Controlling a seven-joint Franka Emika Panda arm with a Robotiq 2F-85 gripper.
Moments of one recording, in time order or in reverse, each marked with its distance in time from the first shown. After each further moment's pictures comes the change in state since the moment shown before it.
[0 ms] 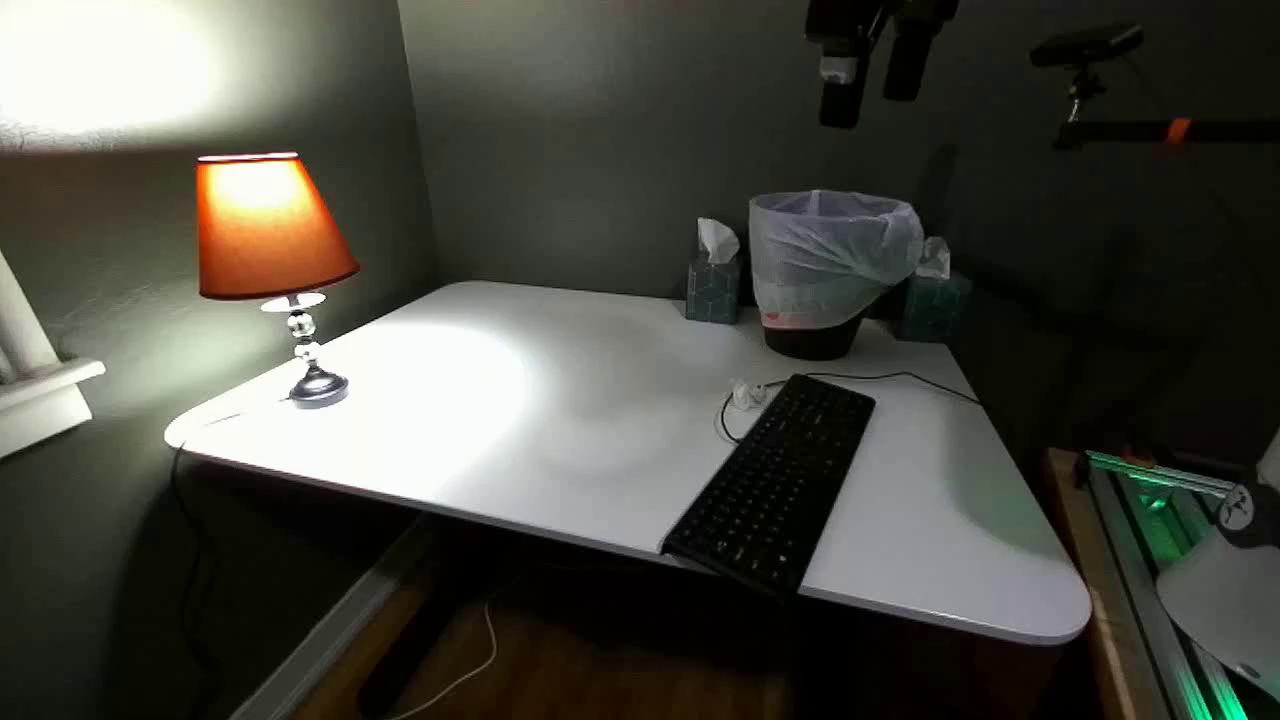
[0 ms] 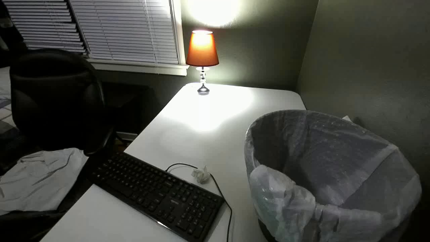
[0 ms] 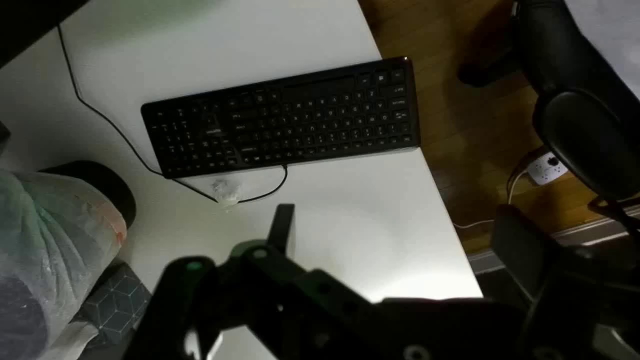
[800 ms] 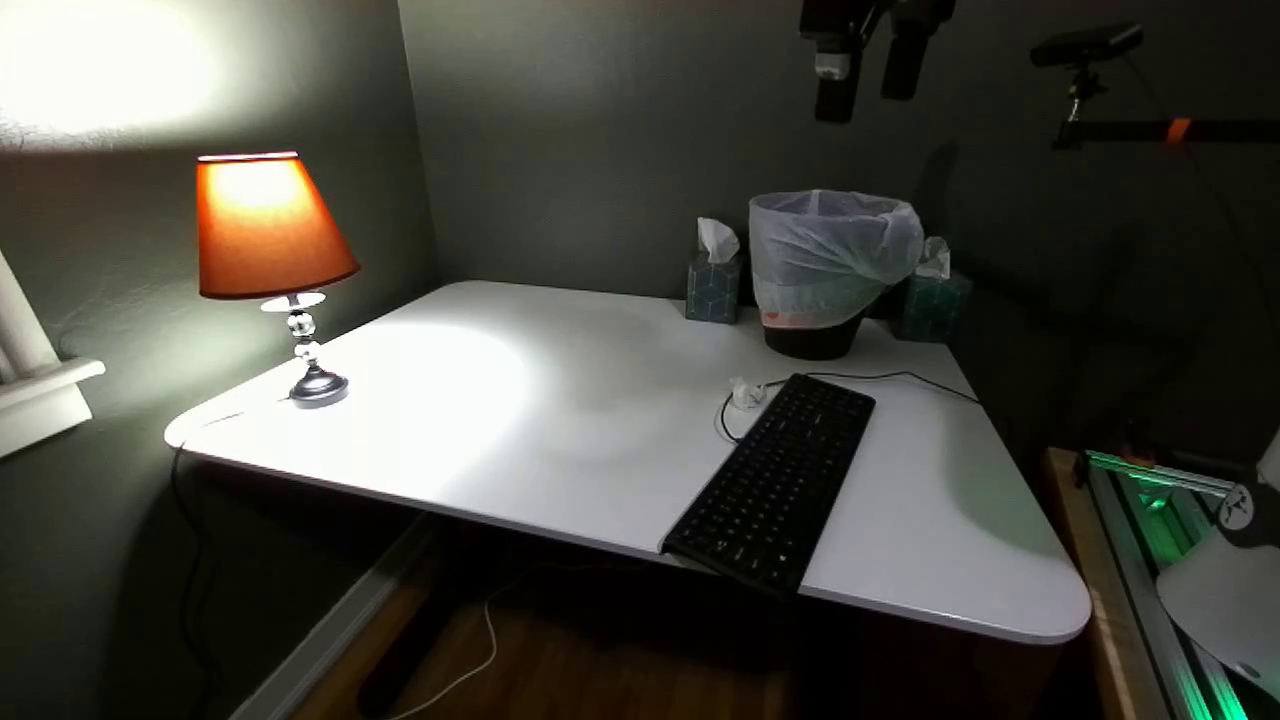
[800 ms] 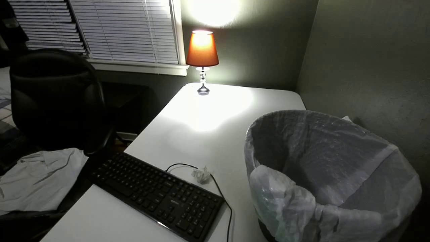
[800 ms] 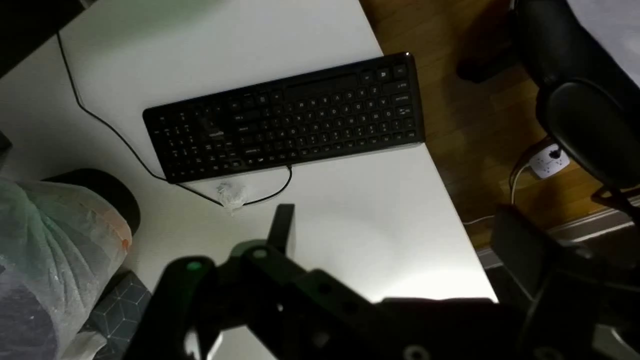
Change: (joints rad) arm -0.006 0.003 -0.034 0.000 0.000 0.004 0.002
